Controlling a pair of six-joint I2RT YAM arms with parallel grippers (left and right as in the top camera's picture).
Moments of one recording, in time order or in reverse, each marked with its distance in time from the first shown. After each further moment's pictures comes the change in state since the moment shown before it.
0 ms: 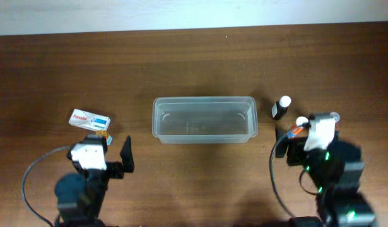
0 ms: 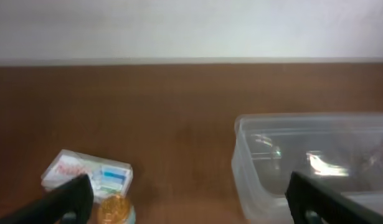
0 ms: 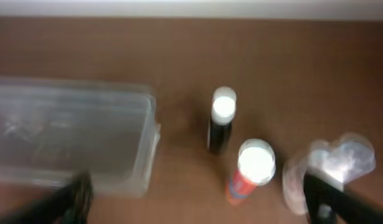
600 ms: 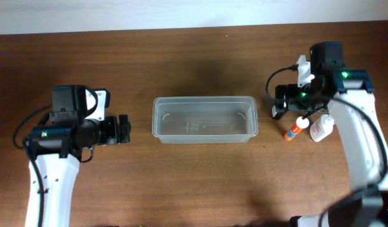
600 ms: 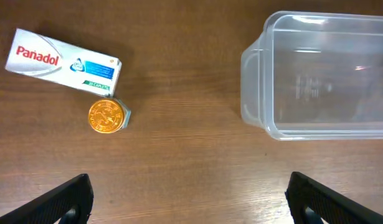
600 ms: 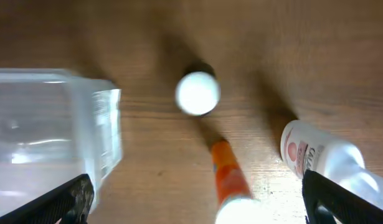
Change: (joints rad) left arm 0.000 0.840 0.752 -0.723 0.000 0.017; right arm -0.086 0.978 0.739 -0.483 -0.002 -0.006
